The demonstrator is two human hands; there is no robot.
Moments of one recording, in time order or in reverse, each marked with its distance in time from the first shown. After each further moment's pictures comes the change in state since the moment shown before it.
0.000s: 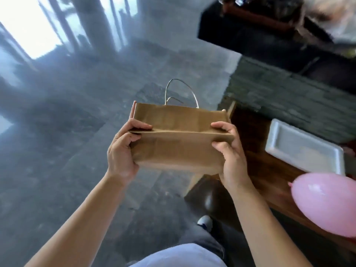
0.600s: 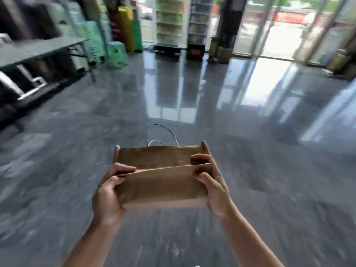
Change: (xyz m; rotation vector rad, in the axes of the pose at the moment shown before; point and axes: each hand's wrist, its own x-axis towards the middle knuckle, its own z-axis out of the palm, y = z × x) left_hand -0.422 0.187 -0.413 0.030 1.312 0.521; right_hand -0.232 -0.047 0.590 0.293 -1.434 -0.029
